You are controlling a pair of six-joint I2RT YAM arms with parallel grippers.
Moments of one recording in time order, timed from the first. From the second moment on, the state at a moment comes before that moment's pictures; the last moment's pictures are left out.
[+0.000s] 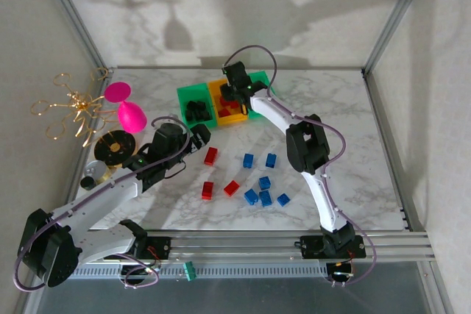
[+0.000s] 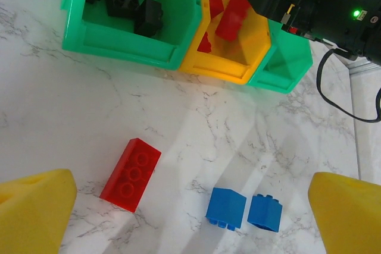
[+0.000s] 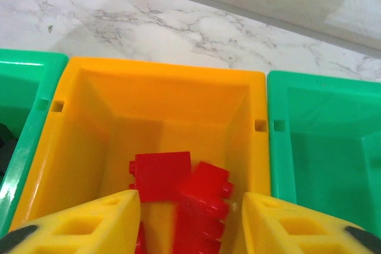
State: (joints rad) left arm -0.55 1.10 0.72 -0.21 -0.16 -0.96; right arm 0.61 2.37 2.10 -0.46 0.19 0.11
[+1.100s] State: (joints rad) left arm -0.55 0.84 0.61 -0.36 -0.08 -0.96; right arm 0.82 1.79 1.33 -0.44 0.09 0.55
